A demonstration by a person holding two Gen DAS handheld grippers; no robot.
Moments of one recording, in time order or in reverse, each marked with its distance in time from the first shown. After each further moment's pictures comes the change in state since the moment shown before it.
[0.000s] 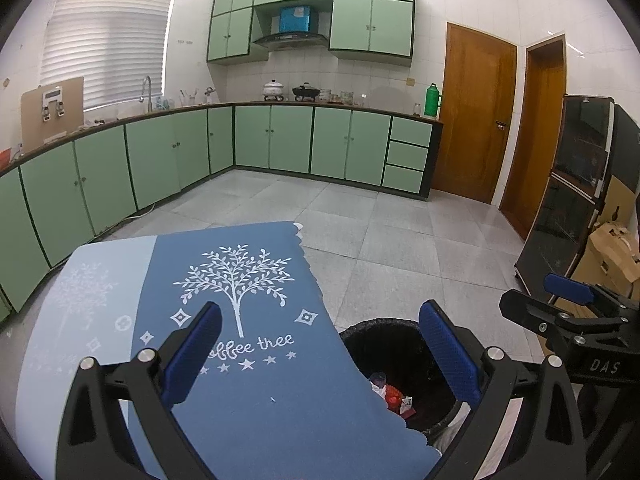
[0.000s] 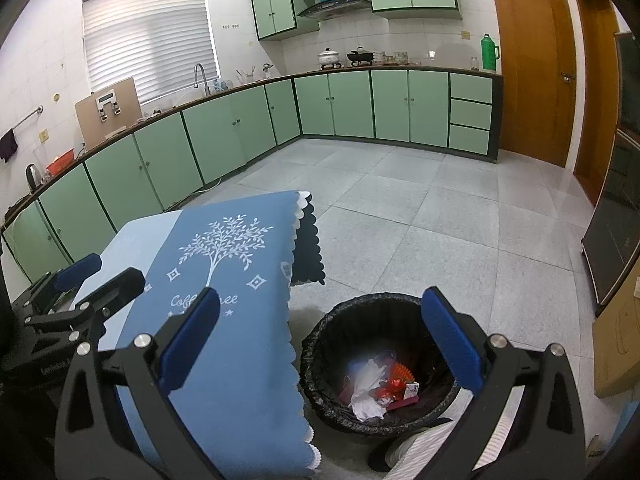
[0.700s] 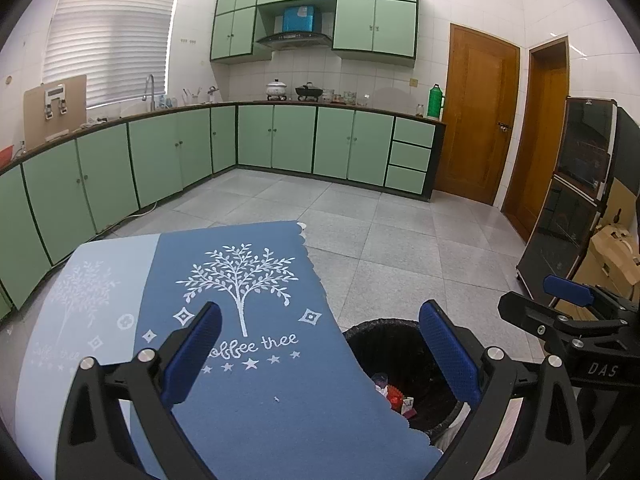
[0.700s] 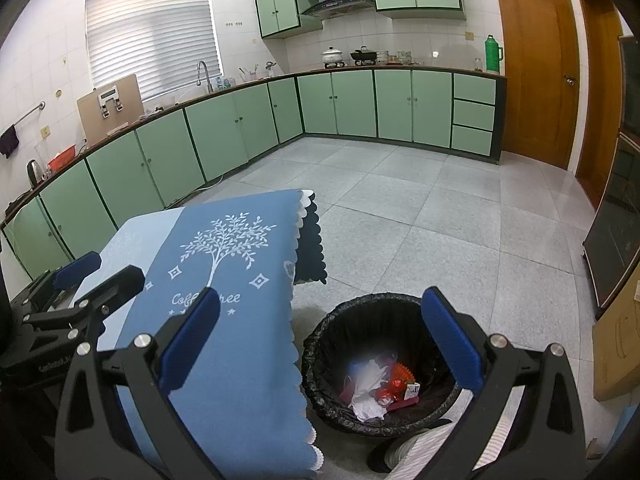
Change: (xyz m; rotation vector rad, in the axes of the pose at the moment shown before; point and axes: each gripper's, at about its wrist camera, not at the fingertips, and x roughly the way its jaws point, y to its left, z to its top) left arm -0.002 0.005 0.000 -0.008 0.000 0.006; right arm 0.002 0.004 0.001 -0.008 0.003 0.001
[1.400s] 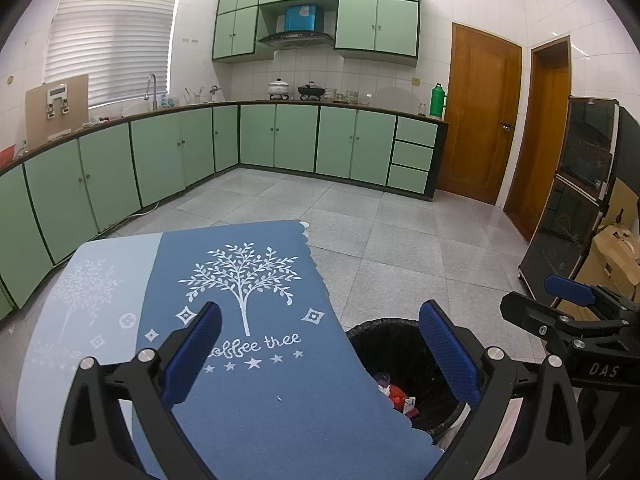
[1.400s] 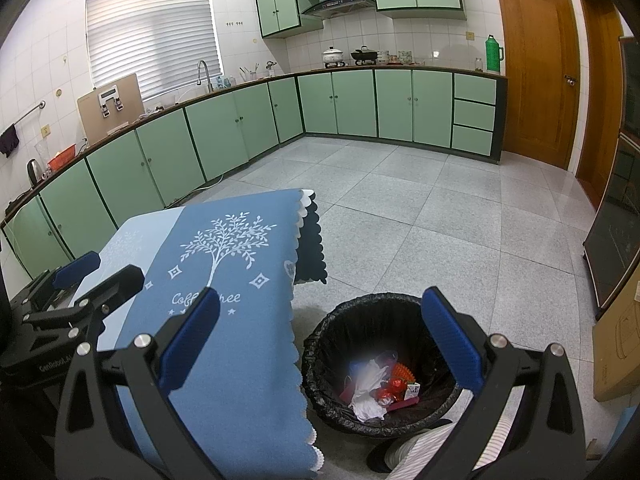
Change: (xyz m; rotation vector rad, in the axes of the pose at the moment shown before) left arm 0.000 0.004 0.001 -0.002 0.002 0.006; right arm 0.000 0.001 0.000 0.001 0.001 0.000
